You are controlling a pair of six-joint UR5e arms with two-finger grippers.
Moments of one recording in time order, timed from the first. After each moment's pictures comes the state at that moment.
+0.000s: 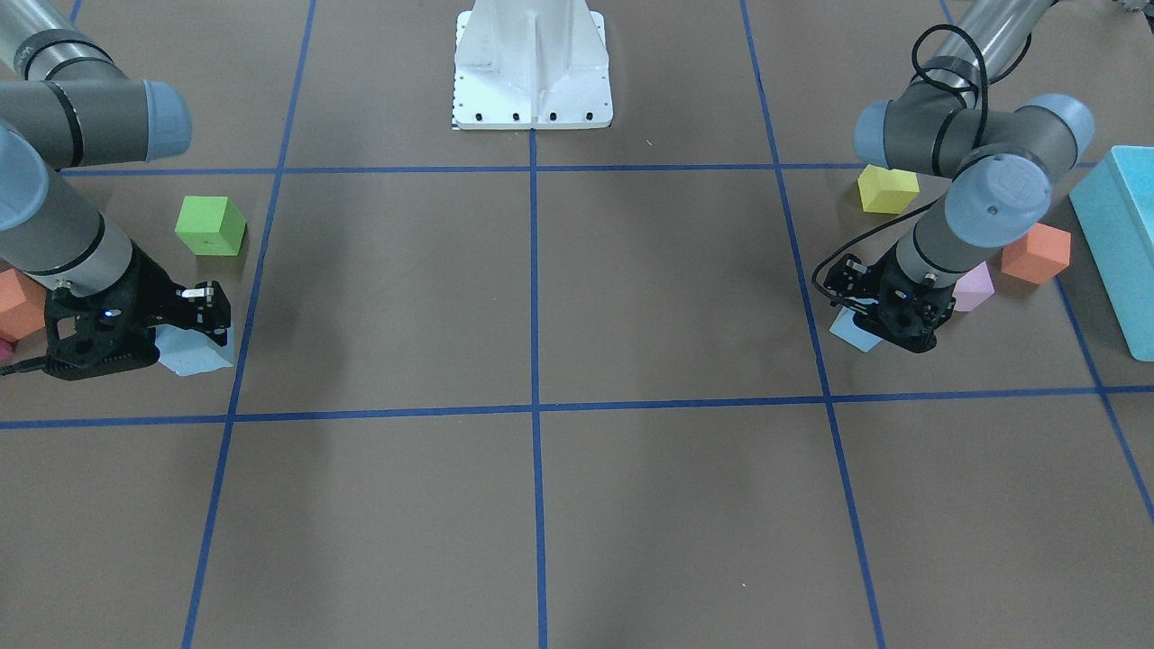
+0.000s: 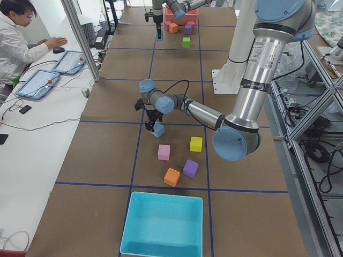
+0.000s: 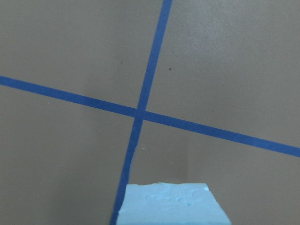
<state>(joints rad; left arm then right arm) -0.88 -1.84 -1.62 -1.72 -2.17 -0.28 0.95 -1.20 1.72 -1.53 2.18 0.67</state>
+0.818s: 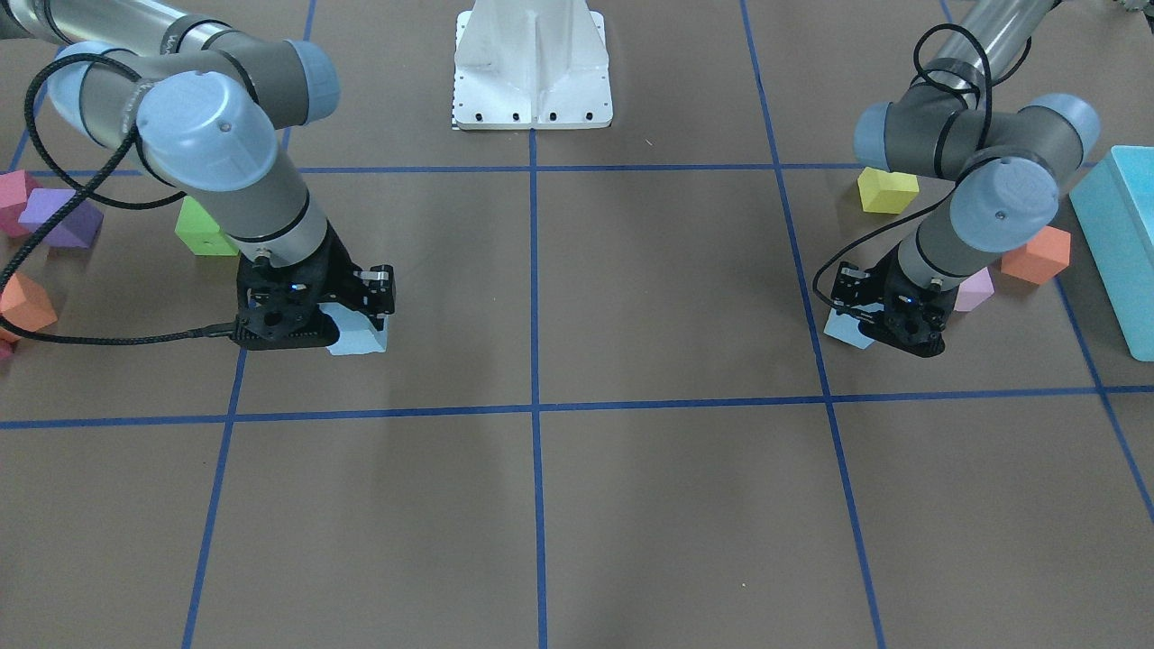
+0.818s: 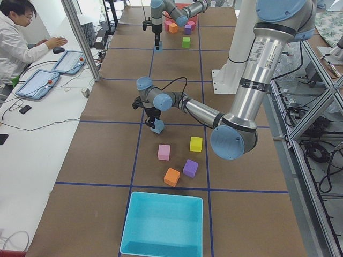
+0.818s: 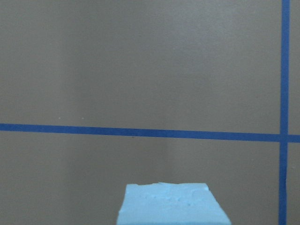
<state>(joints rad) -0.91 -1.89 -1.63 -1.64 -2.23 -0.39 0.78 -0.92 1.68 -1.65 2.08 1.00</state>
